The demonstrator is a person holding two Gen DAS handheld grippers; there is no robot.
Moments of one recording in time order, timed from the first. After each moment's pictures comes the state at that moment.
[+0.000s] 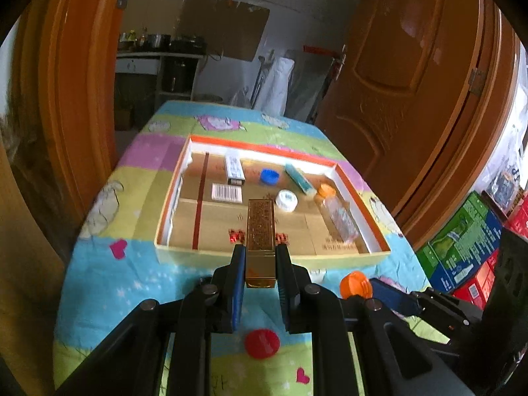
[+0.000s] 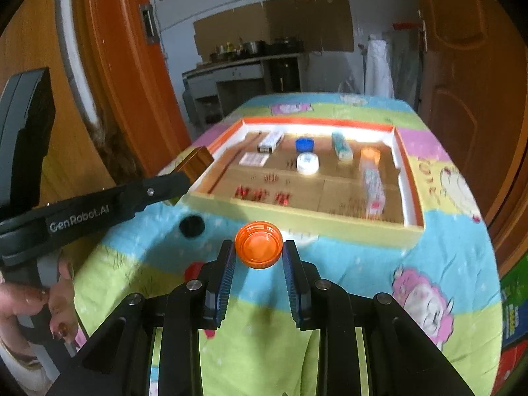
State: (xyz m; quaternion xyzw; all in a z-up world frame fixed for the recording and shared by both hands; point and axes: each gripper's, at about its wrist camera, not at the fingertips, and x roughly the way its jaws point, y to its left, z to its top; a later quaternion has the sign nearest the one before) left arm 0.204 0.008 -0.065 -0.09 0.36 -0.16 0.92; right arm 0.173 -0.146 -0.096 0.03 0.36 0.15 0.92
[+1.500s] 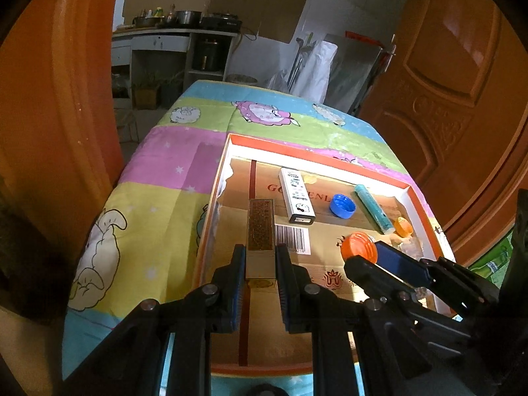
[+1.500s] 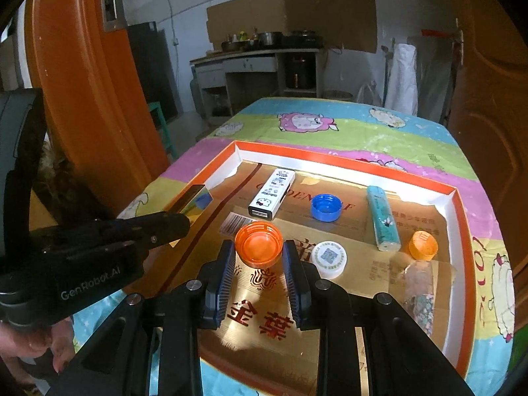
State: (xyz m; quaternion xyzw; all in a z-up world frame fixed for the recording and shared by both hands) left arm 0.322 0.024 -0.105 -0.10 0.41 -0.09 0.90; right arm 0.335 -0.114 -0.118 -0.01 0.38 0.18 0.91
